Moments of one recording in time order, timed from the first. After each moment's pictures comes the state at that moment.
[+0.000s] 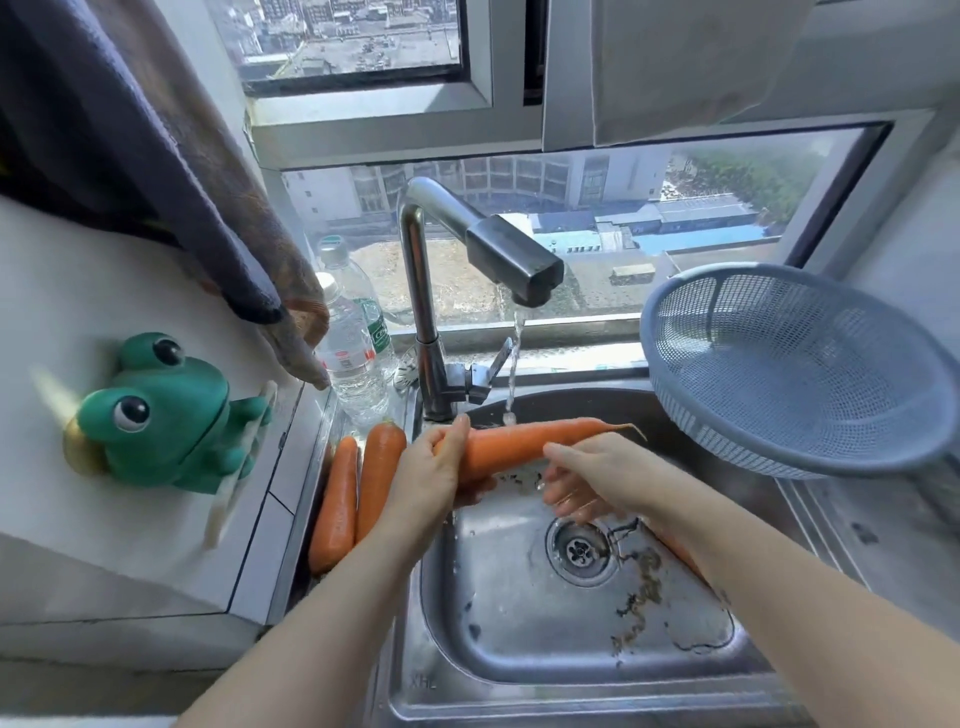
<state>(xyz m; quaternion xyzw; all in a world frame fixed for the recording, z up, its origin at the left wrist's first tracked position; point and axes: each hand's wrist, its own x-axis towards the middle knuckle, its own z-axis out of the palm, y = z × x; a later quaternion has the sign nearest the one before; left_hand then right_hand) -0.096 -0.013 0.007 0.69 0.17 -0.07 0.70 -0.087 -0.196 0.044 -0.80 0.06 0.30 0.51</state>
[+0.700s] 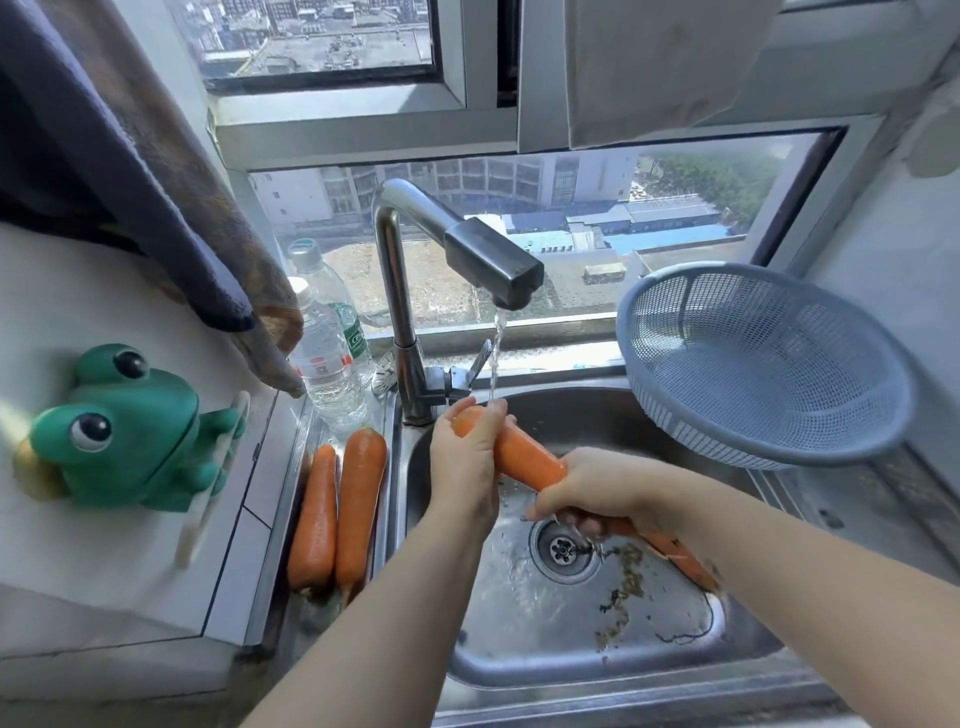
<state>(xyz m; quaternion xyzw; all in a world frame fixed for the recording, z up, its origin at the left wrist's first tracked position) -0.075 -0.066 0.011 0.50 0.23 -0.03 0.84 -0.084 -0.201 0.045 -0.79 0.03 0.44 0.43</state>
